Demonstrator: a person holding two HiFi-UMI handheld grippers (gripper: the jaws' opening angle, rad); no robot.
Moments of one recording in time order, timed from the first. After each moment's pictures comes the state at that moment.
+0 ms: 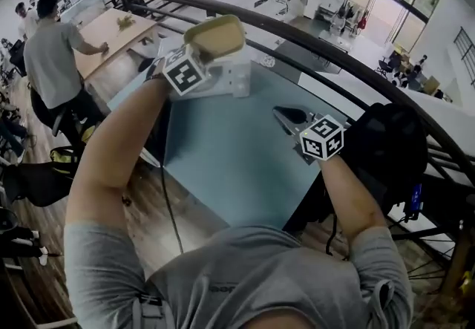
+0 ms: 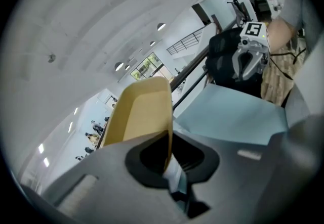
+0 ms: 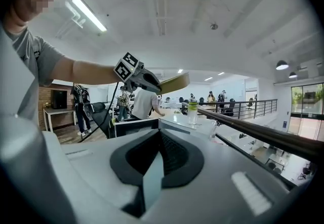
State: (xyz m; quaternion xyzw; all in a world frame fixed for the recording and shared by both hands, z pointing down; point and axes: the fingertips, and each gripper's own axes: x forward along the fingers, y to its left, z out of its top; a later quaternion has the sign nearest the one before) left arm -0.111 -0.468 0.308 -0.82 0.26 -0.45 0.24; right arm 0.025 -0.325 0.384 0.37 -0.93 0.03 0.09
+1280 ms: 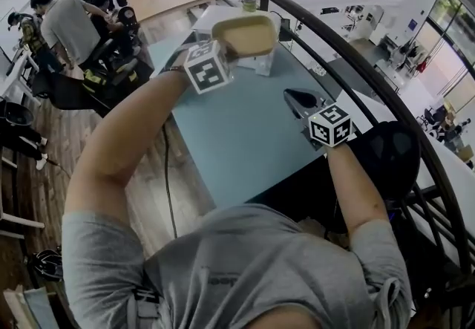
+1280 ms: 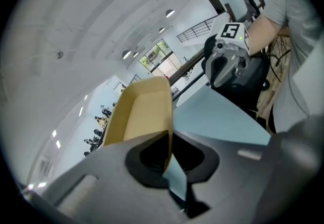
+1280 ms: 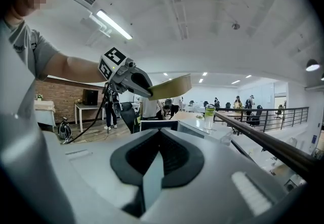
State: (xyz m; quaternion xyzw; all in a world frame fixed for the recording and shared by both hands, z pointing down) left arm -0.053 -0.326 0.317 -0.78 0.34 -0.49 0.19; right arm 0.075 -0.287 0.371 0.23 -0.97 -0.01 0.10
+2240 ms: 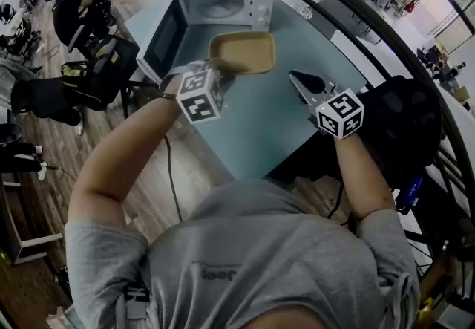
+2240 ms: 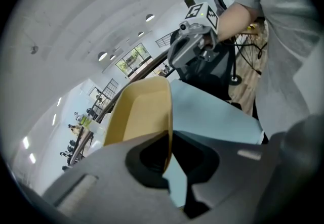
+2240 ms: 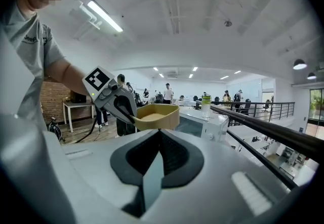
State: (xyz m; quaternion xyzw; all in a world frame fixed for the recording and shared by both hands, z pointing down) left arm -0.060 -0.243 0.464 -0.82 0.20 -0.50 0.19; right arm 0.064 -0.243 0.426 0.29 -0.95 0.01 0.11
